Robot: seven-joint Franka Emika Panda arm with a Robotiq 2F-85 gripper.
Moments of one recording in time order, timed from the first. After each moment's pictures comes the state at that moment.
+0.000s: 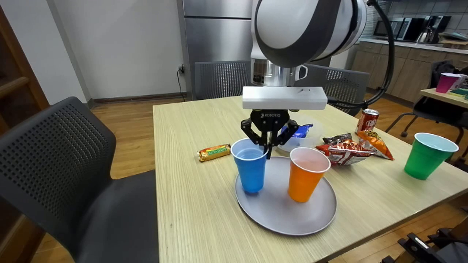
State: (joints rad) arm 0.37 0.37 0.05 -2.26 -0.01 2.56 0.76
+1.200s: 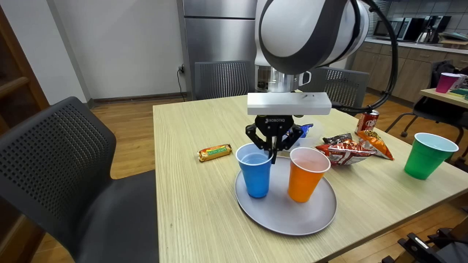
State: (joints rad) arm 0.35 0.38 0.05 -2.27 -0.01 2.56 0.76
